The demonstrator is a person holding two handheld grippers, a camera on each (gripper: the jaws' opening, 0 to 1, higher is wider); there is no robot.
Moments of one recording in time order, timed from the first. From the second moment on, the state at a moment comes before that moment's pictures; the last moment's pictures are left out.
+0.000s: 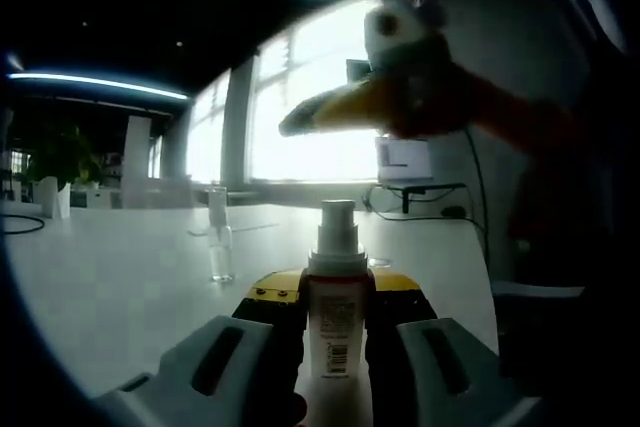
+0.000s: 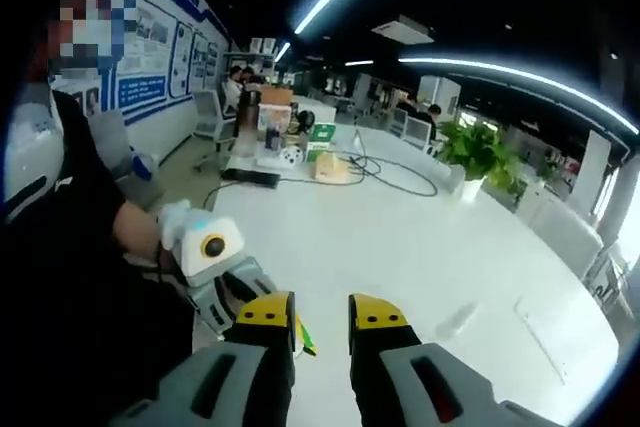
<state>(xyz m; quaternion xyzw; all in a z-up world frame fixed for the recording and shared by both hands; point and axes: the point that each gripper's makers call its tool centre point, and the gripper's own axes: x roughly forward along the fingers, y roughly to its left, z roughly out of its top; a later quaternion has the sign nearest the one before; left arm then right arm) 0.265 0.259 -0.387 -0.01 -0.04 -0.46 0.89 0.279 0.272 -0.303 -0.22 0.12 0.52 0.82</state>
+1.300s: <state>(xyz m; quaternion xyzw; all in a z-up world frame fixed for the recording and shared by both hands) 0.264 0.258 -0.387 -0.01 -0.04 -0.45 0.89 0.258 0.205 -0.288 -0.01 -0.04 0.37 0.93</state>
